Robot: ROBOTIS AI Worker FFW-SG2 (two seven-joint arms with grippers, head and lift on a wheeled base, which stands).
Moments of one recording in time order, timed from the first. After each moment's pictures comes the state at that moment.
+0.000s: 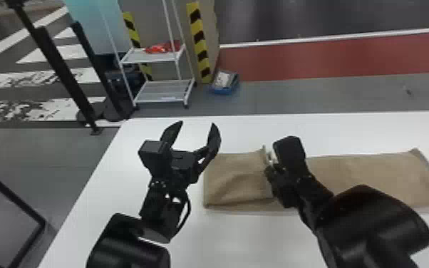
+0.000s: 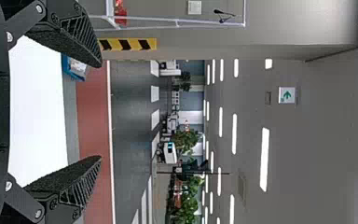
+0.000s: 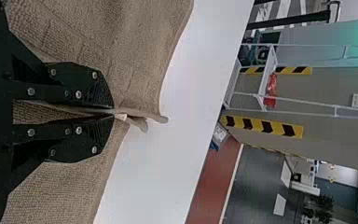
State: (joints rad) left arm 0.10 0.22 -0.12 -1.70 0.18 -0.09 0.07; right arm -0.22 0.00 0.52 -1.49 -0.03 0.66 -0.05
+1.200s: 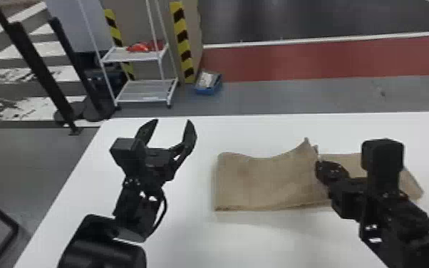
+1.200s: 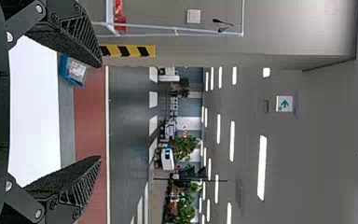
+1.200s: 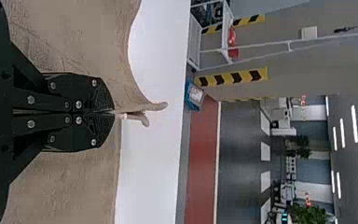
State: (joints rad) left arm 0.10 0.22 -0.09 -1.70 0.20 -0.08 0.08; right arm 0.13 -0.10 0.18 -2.01 -0.14 0.72 0.01
